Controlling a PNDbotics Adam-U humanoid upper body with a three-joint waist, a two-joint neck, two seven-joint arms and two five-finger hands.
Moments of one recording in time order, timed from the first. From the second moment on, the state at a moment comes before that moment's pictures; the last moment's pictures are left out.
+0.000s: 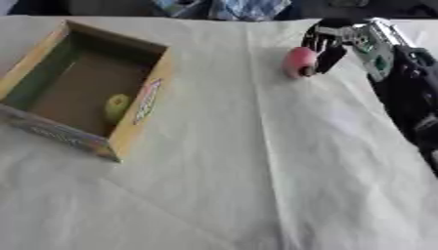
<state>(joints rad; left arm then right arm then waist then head) -0.32 0.70 0.07 -1.99 -0.40 0.14 0.46 -1.03 -0.60 0.07 -0.79 0.93 -0.11 0.54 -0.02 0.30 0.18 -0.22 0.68</state>
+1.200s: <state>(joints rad) -0.32 0.70 0.07 -1.99 -0.40 0.14 0.47 -1.07 -0.61 0.09 -1.04 0.69 -0.02 0.60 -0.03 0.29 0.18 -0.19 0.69</state>
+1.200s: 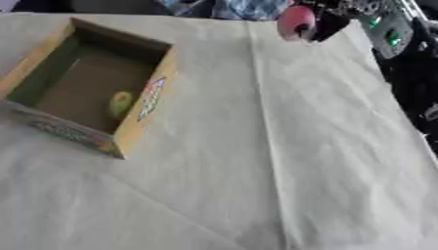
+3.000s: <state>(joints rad) -0.34 0.70 0.07 -1.99 -0.38 0.13 0.49 -1.21 -0.23 0.23 -1.20 0.58 0.04 0.73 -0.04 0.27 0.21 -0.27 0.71</state>
